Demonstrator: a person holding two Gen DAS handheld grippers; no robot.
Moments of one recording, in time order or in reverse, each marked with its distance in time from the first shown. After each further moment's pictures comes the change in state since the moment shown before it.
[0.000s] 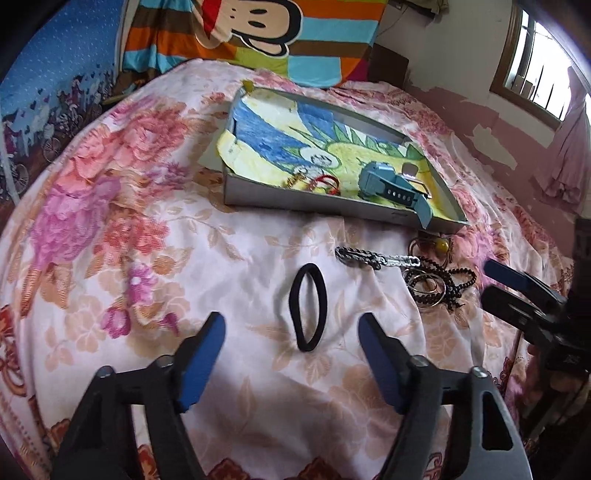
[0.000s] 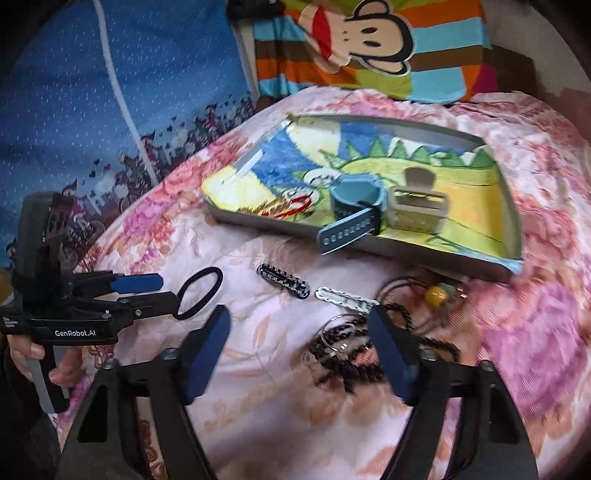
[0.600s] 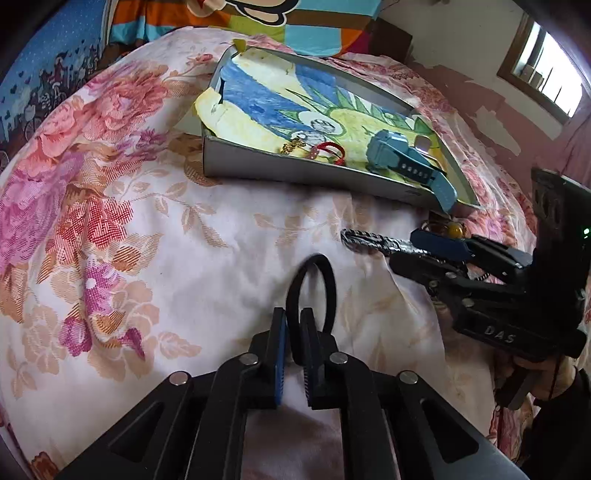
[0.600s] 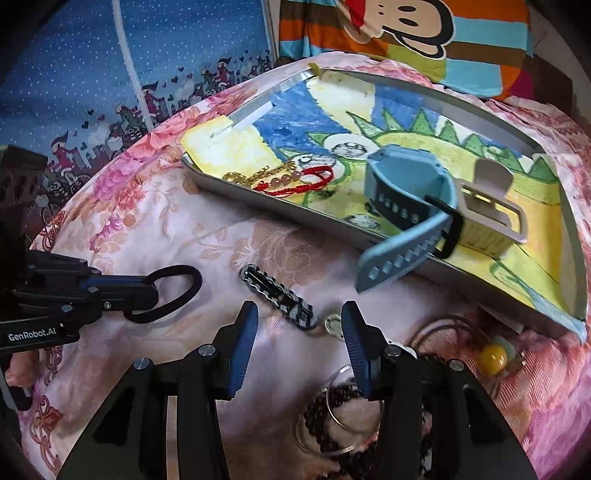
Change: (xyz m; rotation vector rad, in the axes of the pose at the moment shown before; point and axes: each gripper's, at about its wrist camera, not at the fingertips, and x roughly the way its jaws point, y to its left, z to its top) left arm 0.039 0.004 0.010 -0.022 0.118 -0.035; right arm 0.069 0.014 0.018 -0.127 0.115 -0.009
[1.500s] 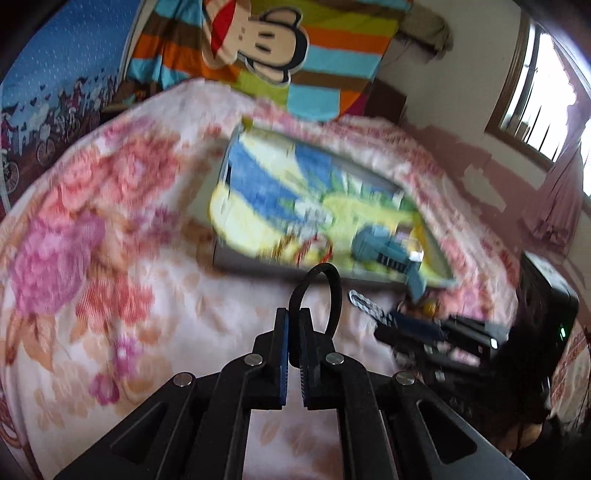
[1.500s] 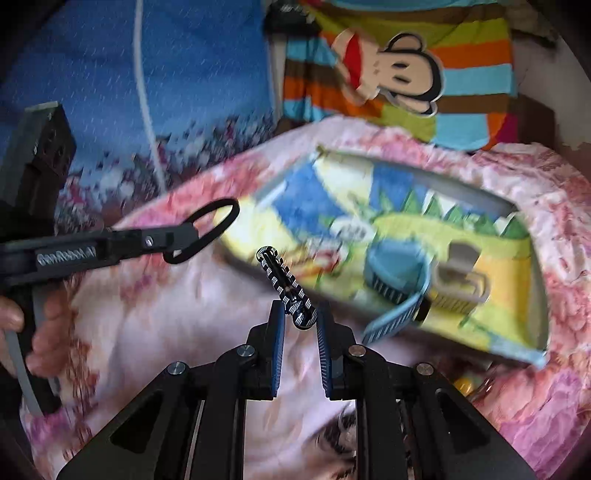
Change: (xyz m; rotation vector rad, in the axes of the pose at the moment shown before) left arm -0.041 0.001 0.028 -0.046 -0.280 -0.051; right arm -0.058 0.003 0.020 0.063 -0.296 -0.047
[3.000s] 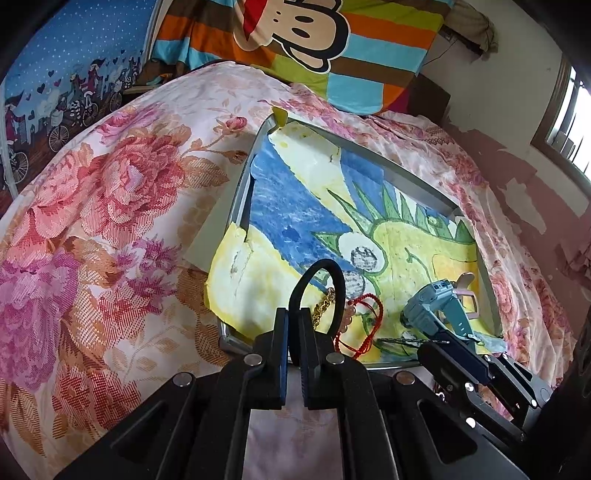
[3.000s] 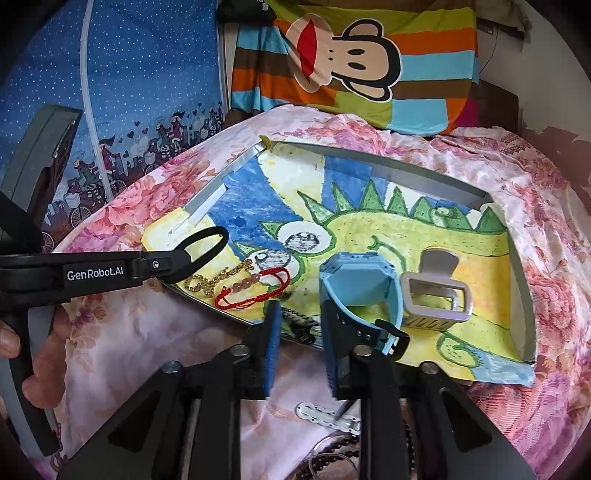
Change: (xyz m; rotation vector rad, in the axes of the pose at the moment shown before) left arm 0.072 0.013 0.049 -0.092 0.090 0.127; right arm 0.033 -0.003 0.007 0.016 0.061 -0.164
